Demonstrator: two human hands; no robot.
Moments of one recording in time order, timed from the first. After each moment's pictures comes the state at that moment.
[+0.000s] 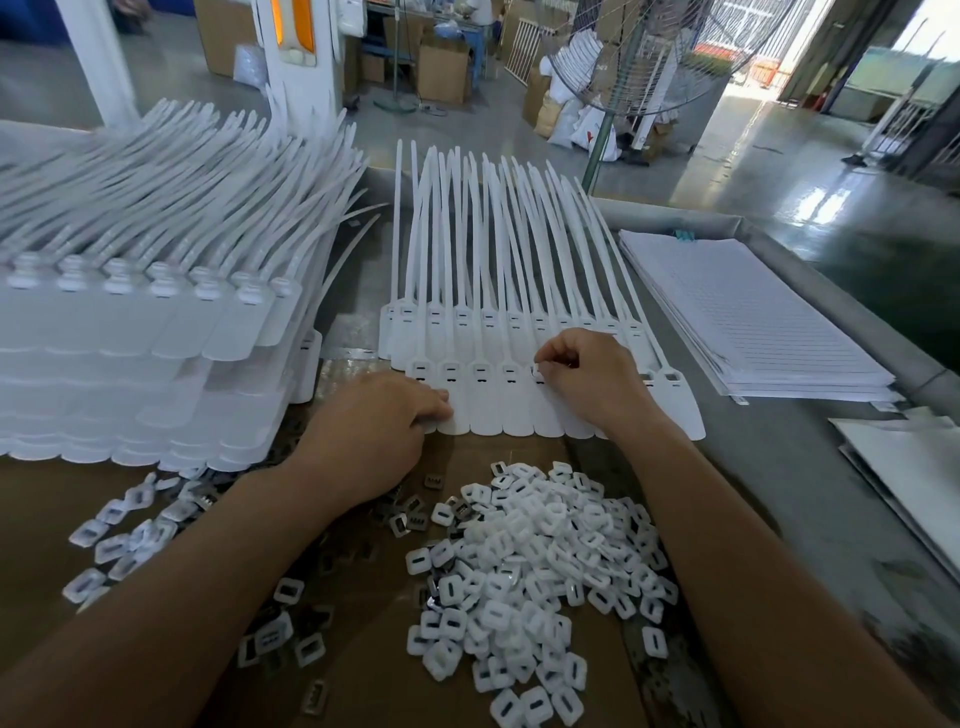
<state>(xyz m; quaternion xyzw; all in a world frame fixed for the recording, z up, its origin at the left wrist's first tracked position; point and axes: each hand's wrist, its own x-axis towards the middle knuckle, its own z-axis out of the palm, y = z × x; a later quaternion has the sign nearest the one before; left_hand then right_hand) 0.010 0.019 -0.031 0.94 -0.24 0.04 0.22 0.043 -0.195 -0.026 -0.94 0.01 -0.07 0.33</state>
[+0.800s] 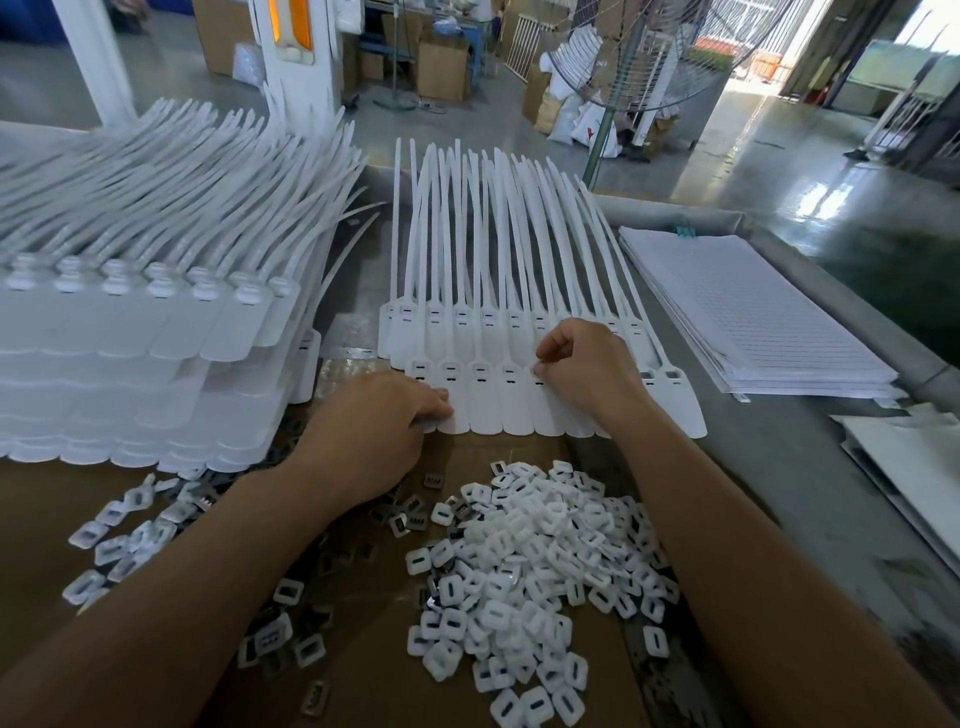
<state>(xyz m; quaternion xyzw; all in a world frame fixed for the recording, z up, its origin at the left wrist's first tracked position) 0.008 0.017 -0.030 0.94 -0.24 0.04 0.22 0.049 -0.191 -0.025 -0.95 0.04 -0.08 0.29</state>
